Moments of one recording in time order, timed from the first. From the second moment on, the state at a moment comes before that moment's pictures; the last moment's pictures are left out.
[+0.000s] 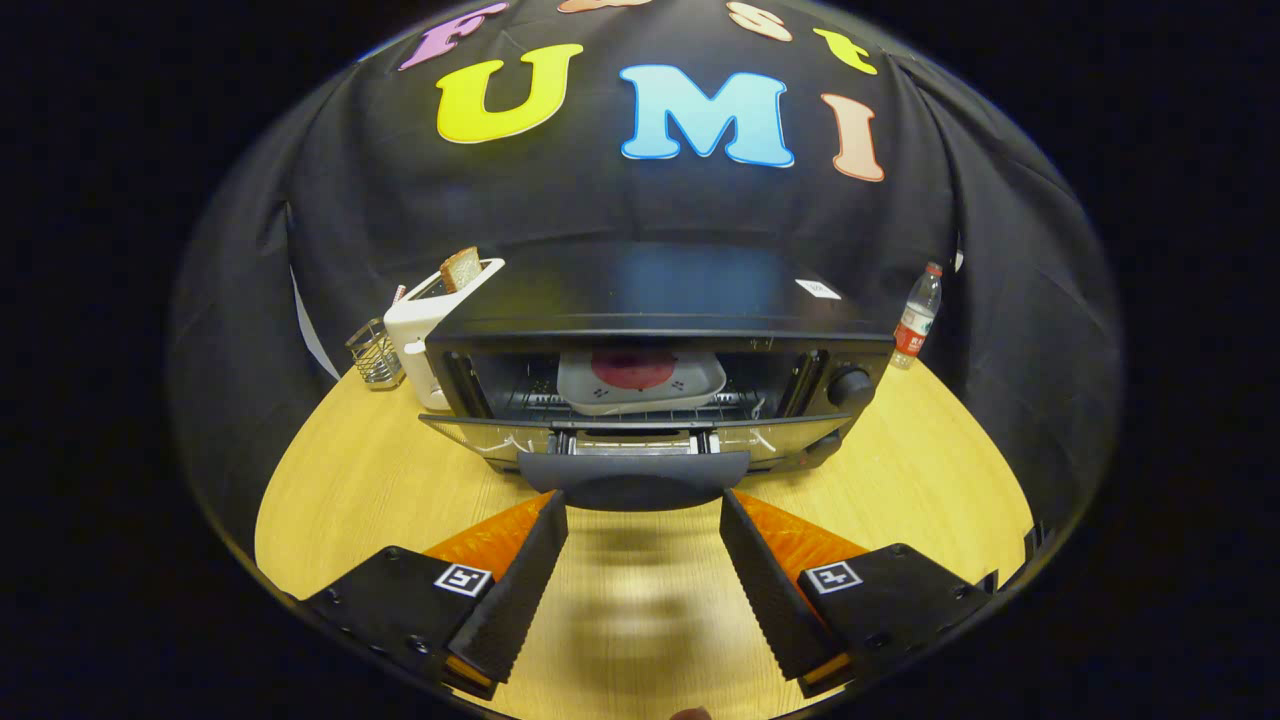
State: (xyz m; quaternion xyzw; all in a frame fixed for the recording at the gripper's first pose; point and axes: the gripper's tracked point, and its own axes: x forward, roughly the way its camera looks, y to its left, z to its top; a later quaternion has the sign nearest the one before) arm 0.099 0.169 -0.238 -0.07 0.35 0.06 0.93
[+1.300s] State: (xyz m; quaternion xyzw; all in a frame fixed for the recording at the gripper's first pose) arm 0.011 0.080 -0.026 -0.02 0.09 0.06 0.99
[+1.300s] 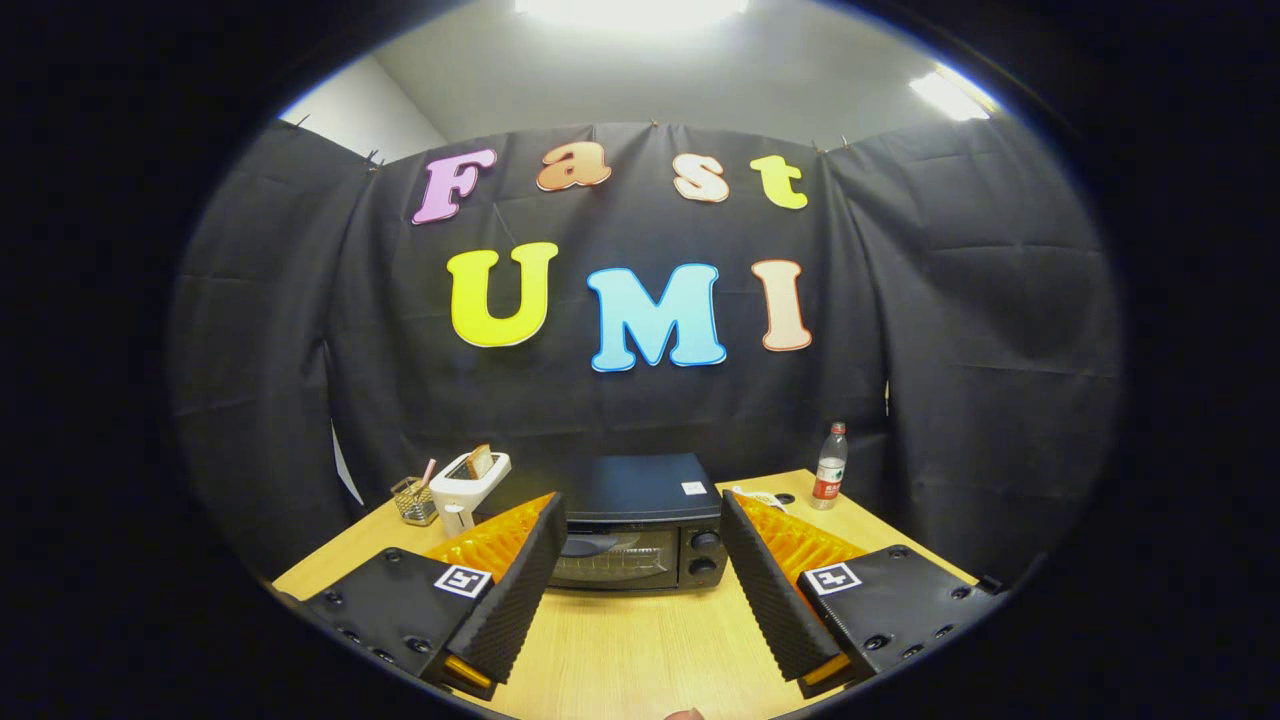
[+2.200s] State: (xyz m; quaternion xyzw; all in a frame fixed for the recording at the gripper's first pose) arm -0.012 0.069 -0.020 -0.03 0.07 0.06 1.00
